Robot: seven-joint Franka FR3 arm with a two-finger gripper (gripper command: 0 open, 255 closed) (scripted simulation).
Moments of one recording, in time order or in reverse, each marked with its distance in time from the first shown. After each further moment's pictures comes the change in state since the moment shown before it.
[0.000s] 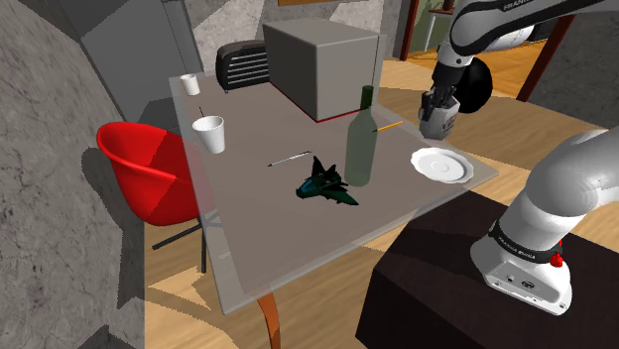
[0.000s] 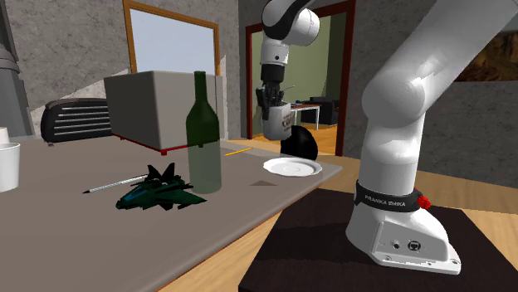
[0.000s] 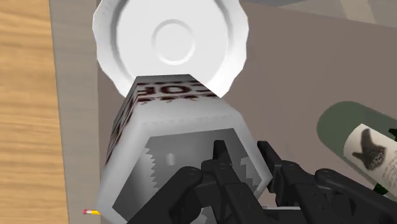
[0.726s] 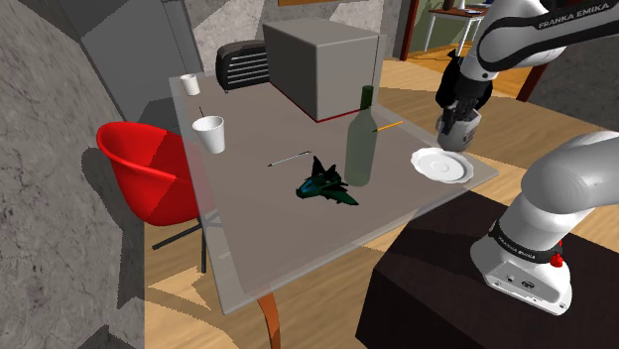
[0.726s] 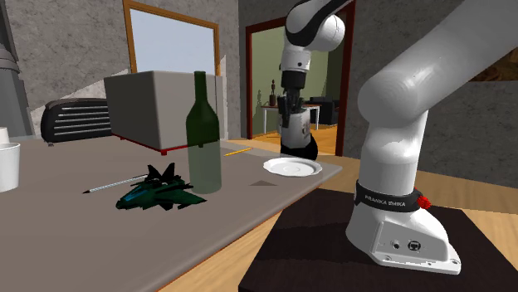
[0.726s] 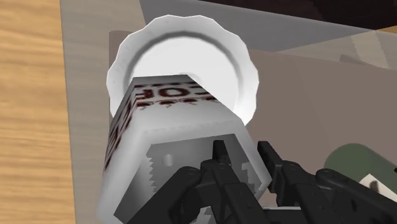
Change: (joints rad) arm -0.087 -0.209 -0.034 -0.188 -0.073 -0.023 -0.045
